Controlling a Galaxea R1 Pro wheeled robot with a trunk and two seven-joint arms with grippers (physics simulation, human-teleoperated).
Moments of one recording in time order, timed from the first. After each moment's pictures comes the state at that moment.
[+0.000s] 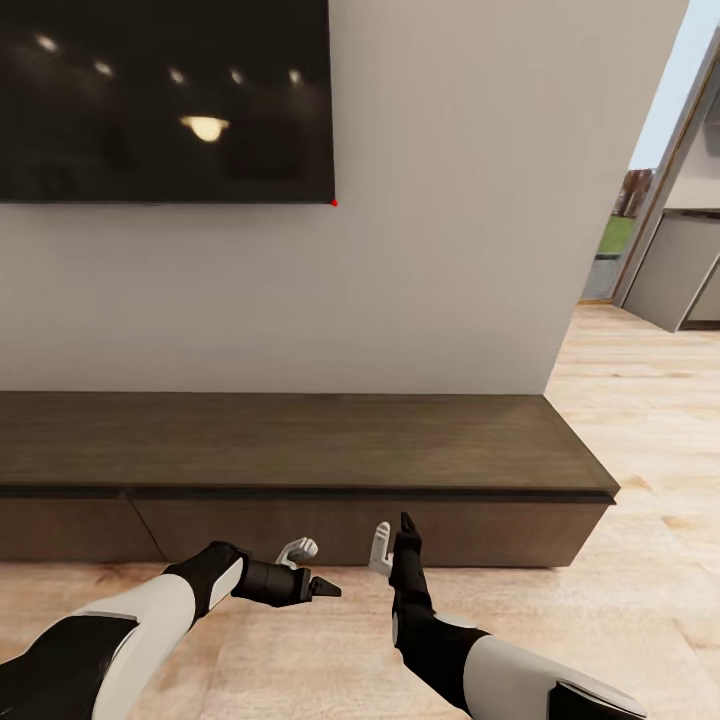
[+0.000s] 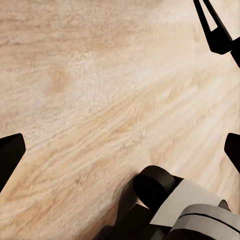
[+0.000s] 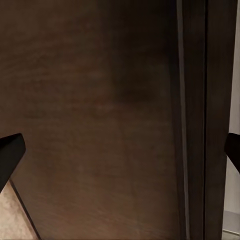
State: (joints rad) left arm -0.89 0.00 -0.08 -0.03 0.02 0.52 -0.89; right arm -0.73 0.17 1.26 -0.26 0.18 0.33 -0.53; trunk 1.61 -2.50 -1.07
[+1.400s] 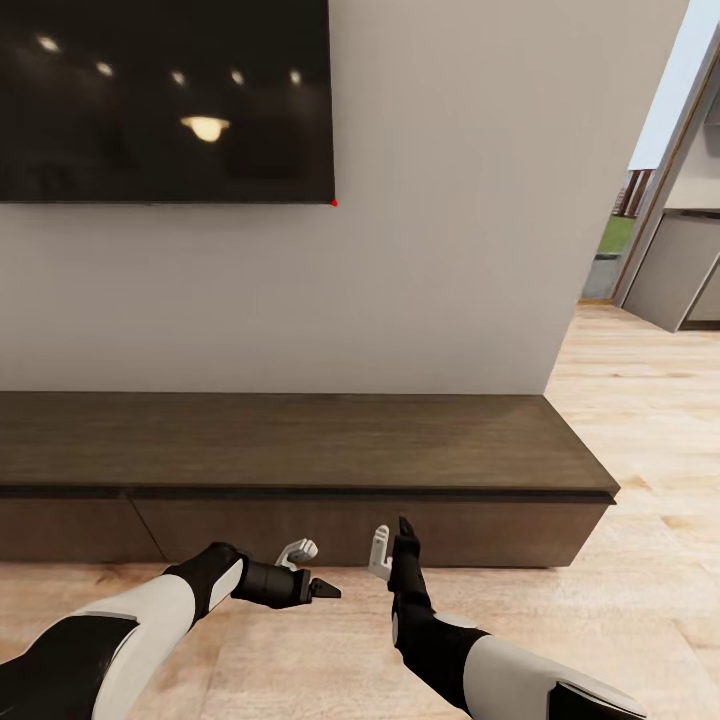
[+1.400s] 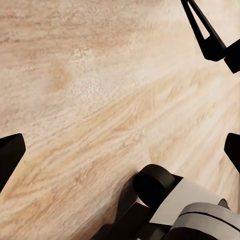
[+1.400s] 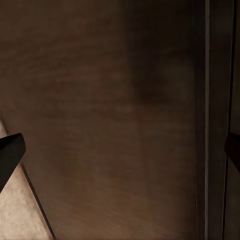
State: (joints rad) left arm -0.89 0.00 -0.08 -0.02 0.02 0.52 -0.89; right arm -0.73 0.17 1.26 -0.26 0.18 0.32 -0.47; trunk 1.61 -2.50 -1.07
